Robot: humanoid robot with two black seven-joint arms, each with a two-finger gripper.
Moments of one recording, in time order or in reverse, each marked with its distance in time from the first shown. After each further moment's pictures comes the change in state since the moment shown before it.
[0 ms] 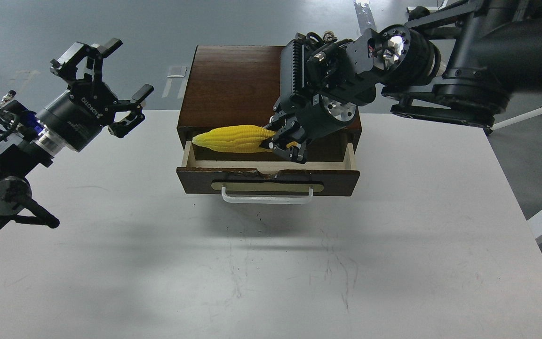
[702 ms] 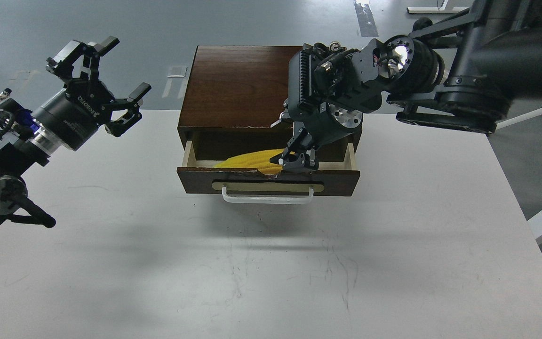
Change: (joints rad) left arm 0.000 0.013 -0.002 -0.008 0.000 -0.002 0.000; right arm -0.018 -0.006 -0.029 0.001 0.007 -0.010 0.000
